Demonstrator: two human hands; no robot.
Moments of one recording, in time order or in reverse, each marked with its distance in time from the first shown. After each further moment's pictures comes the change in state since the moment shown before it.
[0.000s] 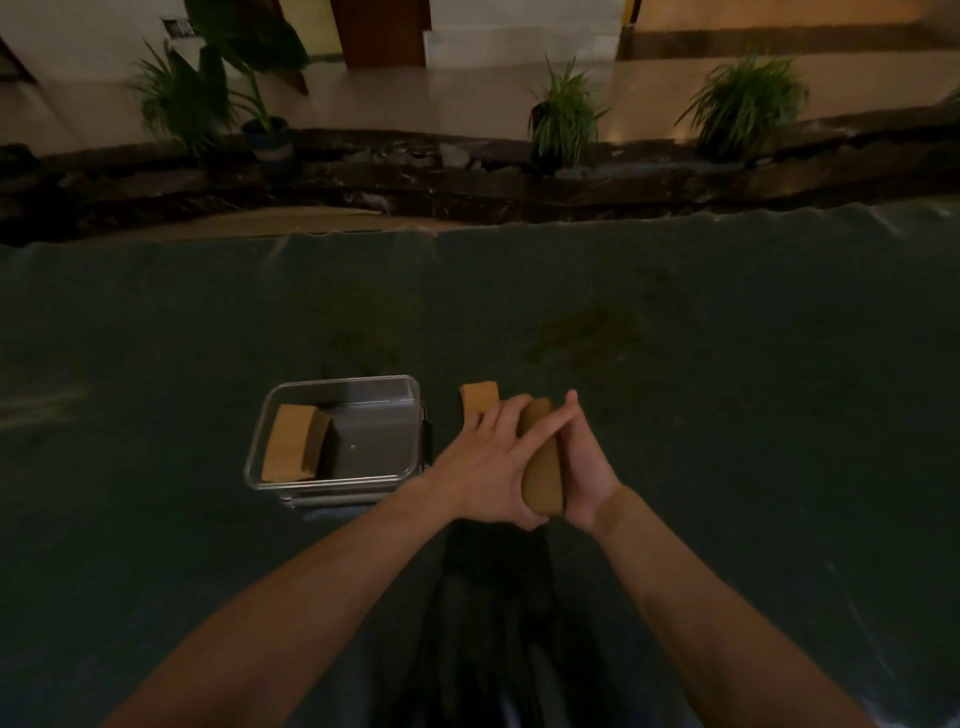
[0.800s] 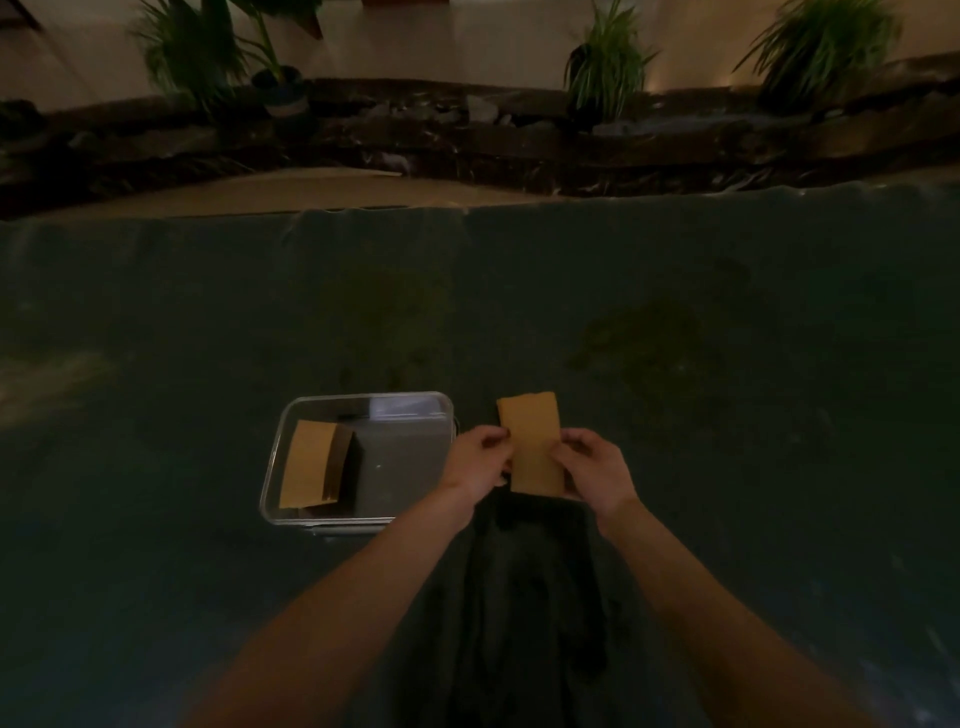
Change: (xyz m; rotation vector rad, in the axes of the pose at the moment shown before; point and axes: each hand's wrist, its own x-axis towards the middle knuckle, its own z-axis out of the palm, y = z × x) left_hand 0.036 -0.104 0.038 -1.180 0.113 -0.970; right_hand 0.106 -0.007 0.007 -0.540 0.347 -0.137
